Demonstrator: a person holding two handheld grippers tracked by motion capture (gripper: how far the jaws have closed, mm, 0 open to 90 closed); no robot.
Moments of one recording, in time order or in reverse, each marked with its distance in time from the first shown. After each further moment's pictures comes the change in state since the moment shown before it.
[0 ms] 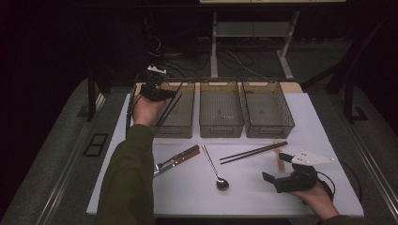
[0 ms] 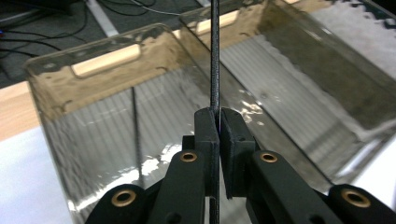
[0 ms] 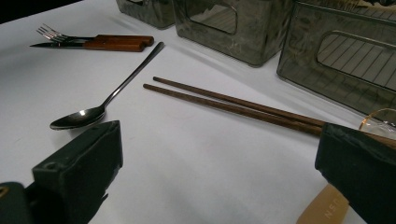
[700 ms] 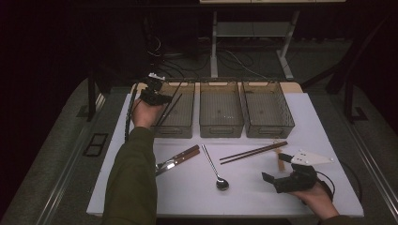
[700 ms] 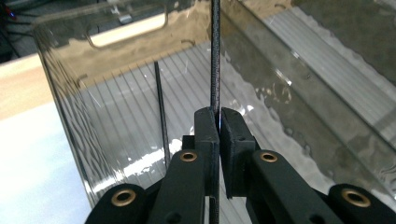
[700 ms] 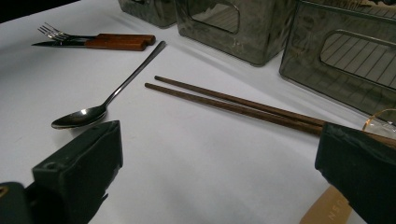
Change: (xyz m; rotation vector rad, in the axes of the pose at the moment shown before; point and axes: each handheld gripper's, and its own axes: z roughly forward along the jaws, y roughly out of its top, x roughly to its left) left arm 0.023 -0.026 0.030 0.053 0.036 -0.008; right arm 0.000 0.000 0.001 0.003 0.008 -0.005
